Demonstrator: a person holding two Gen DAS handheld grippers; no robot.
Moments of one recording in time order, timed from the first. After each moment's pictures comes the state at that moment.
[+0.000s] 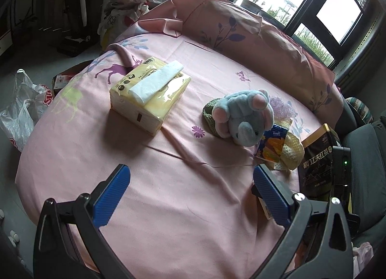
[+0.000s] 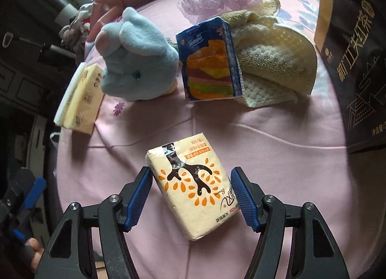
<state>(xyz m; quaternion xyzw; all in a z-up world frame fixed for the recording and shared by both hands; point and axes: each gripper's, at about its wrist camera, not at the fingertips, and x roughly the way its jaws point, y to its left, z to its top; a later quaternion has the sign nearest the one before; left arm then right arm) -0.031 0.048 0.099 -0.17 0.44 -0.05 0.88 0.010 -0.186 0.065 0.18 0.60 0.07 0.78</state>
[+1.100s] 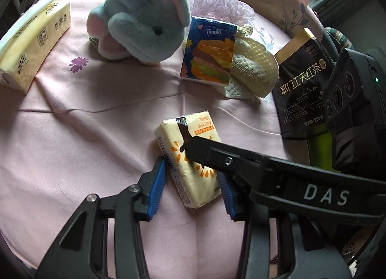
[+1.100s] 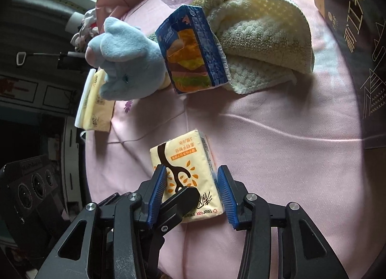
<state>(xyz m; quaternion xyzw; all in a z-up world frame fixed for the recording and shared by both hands) -0.003 -0.083 0.032 -0.10 0.57 -0.19 0.79 0.017 -0.217 0.046 0.26 0.62 0.15 0.72</state>
